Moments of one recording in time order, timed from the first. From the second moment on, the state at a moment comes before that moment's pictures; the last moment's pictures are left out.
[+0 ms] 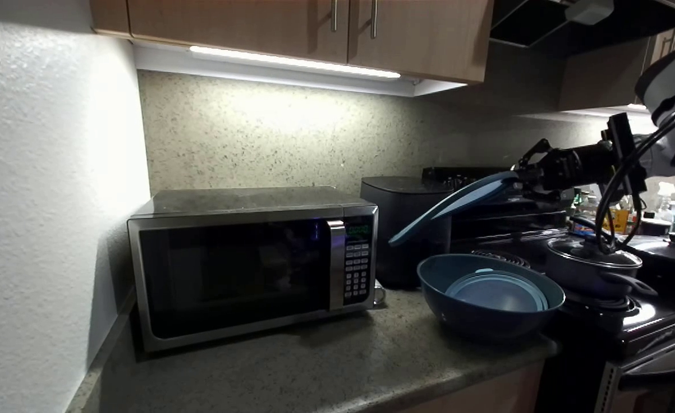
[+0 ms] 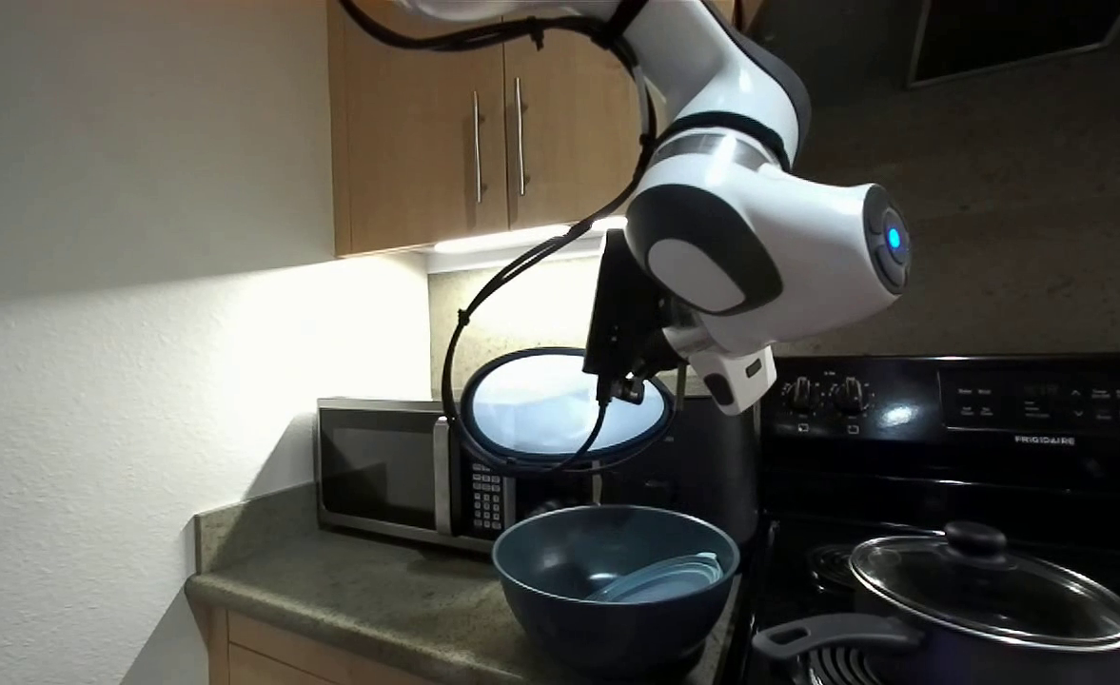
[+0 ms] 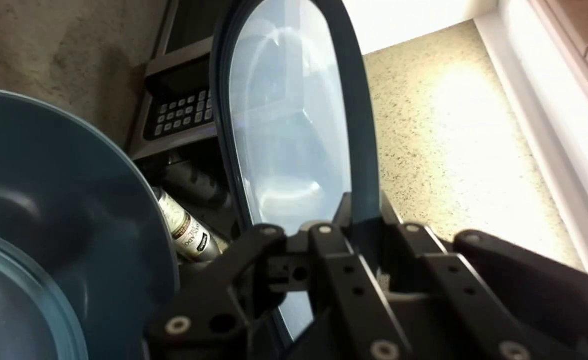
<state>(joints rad) -0.29 -0.01 -0.31 -2.20 1.43 1.76 -0.25</state>
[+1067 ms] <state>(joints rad) -0.28 0.09 -0.28 -2.17 1.50 1.87 -0.25</state>
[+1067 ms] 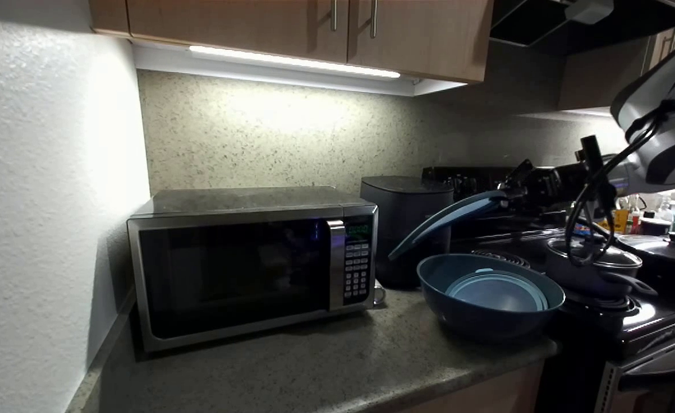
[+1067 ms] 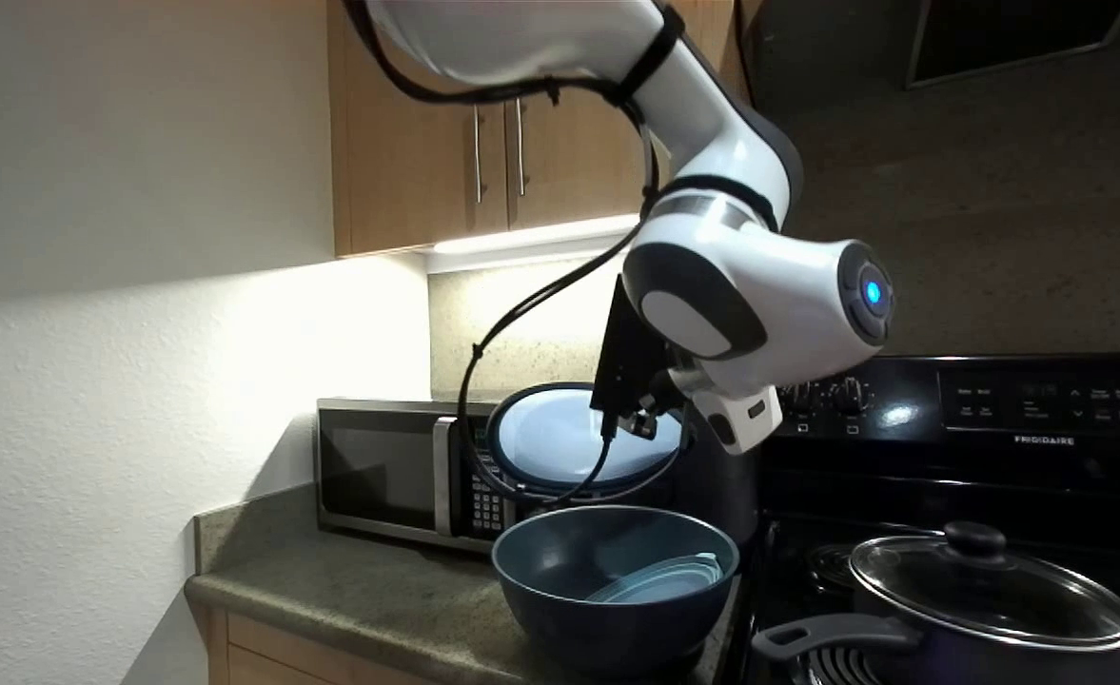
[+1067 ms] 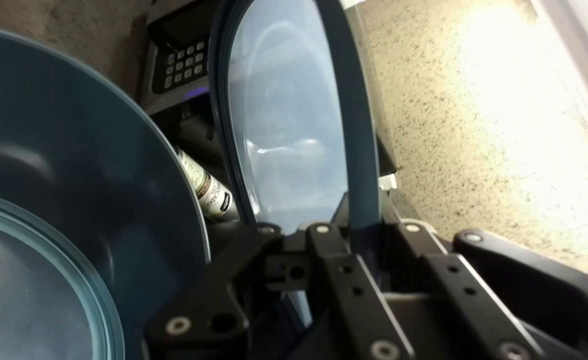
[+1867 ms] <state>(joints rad) -0.31 0.37 -0.28 -1.90 1.56 1.84 -0.23</state>
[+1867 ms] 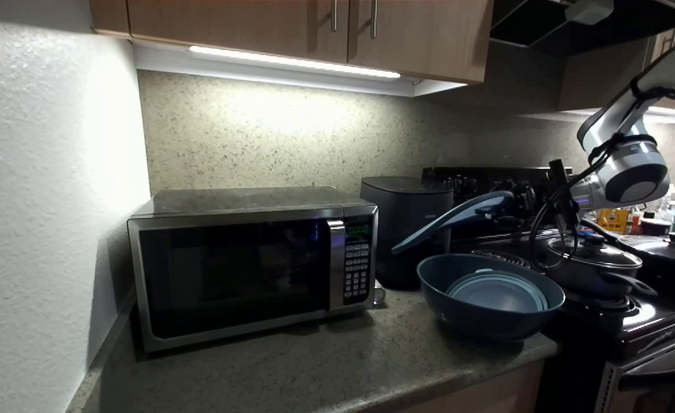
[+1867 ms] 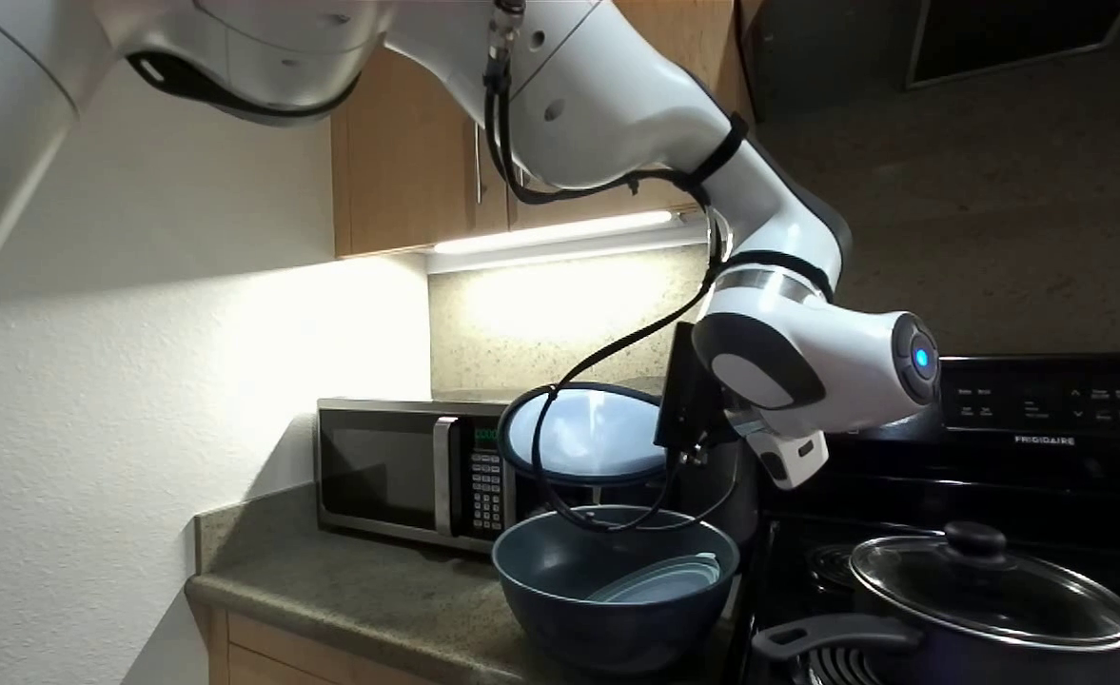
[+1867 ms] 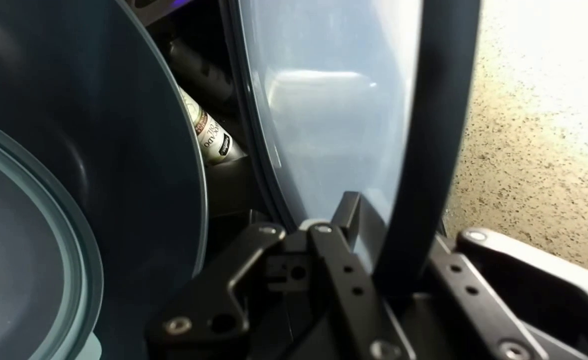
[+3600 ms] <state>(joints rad) -0.23 0.23 -0.22 -2.05 1.33 2.21 -0.19</state>
